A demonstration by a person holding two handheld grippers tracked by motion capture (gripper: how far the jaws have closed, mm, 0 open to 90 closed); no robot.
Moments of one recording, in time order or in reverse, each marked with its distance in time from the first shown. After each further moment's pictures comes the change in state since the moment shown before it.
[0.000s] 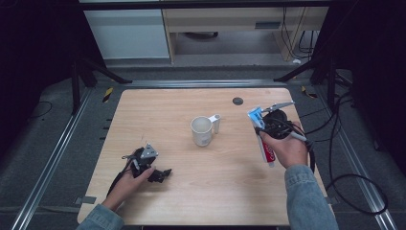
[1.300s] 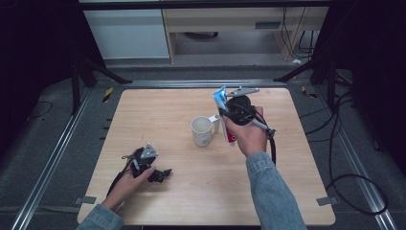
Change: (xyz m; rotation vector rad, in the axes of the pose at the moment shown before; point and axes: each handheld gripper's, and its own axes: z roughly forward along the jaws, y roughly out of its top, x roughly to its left) left arm 0.000 0.000 0.000 0.000 0.000 0.001; right arm 0.075 0.070 0.018 -0.233 0.057 -0.022
